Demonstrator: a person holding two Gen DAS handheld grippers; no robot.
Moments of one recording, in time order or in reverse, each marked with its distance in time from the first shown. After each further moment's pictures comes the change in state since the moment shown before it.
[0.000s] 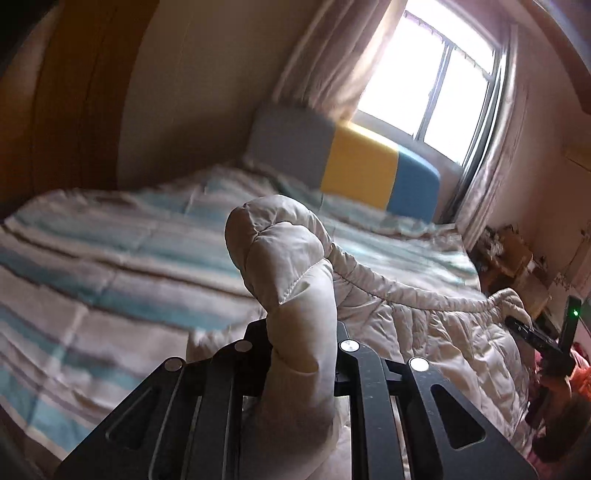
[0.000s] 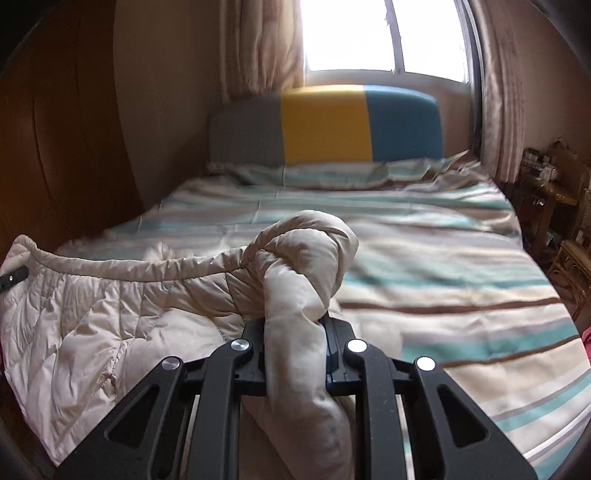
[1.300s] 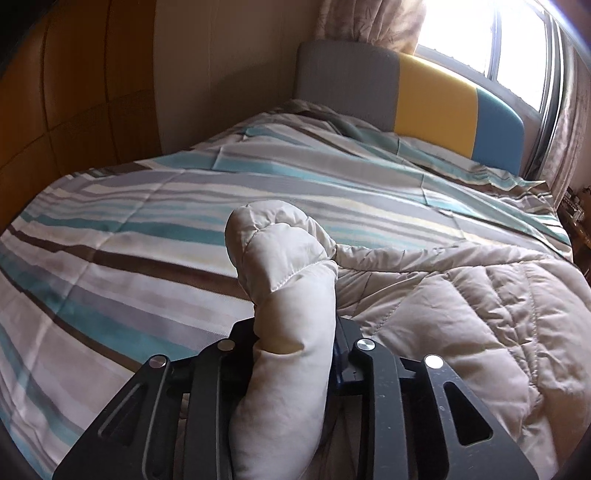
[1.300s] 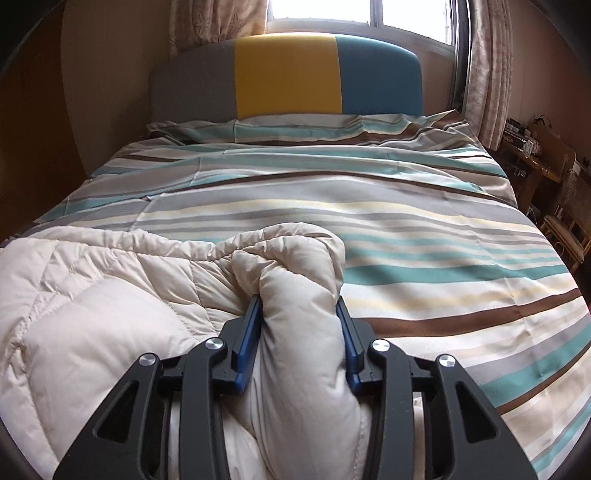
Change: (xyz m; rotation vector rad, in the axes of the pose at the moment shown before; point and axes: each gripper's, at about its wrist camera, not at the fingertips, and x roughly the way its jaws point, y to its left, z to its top) left arm 0.193 0.011 -0.019 0.045 0.229 0.322; right arm 0.164 -0.013 -0.012 0.016 0.215 -0.180
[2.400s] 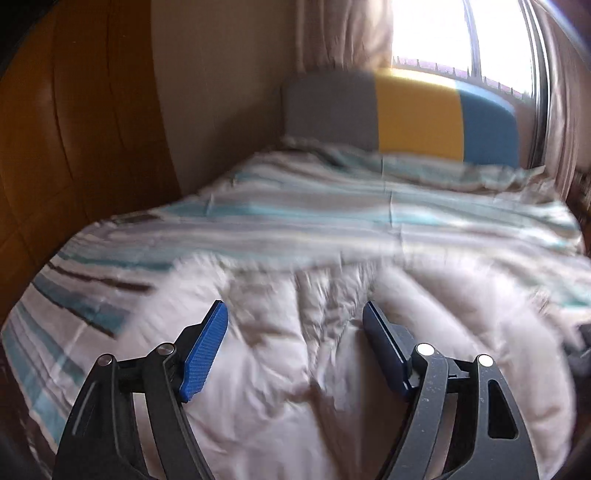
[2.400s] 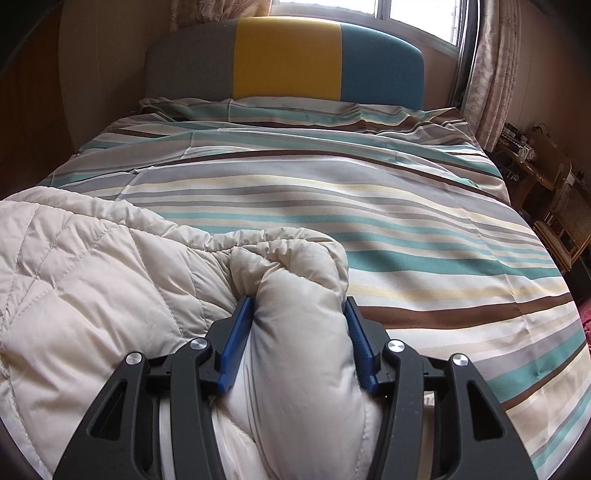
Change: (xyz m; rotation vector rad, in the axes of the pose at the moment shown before) left arm -0.053 -0.121 -0.007 0.093 -0.096 0.162; right arm 0.013 0.011 -0.008 -0.047 0.045 -0.066
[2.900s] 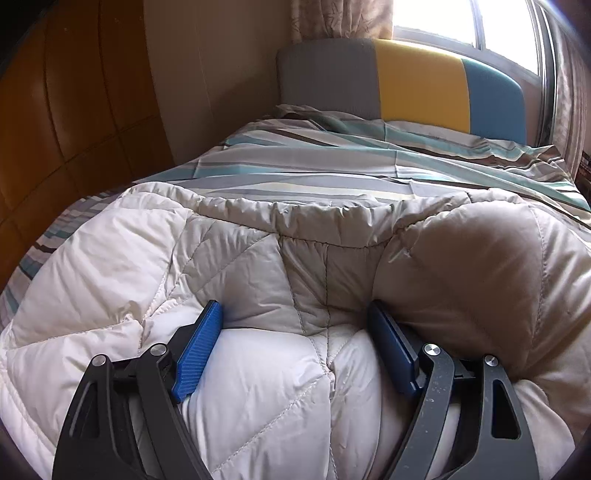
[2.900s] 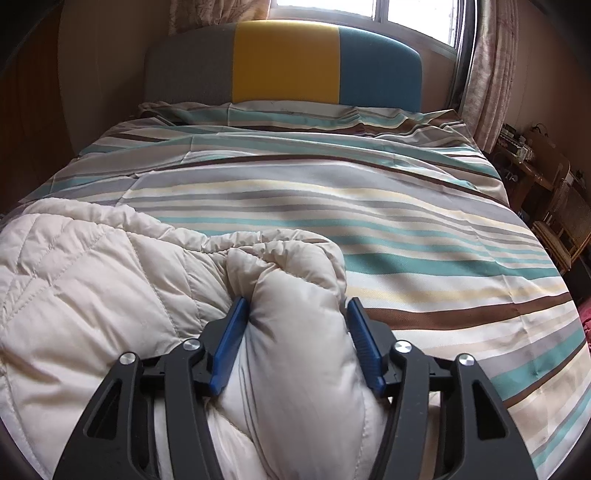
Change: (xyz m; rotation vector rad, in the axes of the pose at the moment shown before) left arm 0.052 -0.009 -0.029 0.000 0.060 -0.008; right arm -0.011 -0.003 0.004 0.013 -0.022 0.005
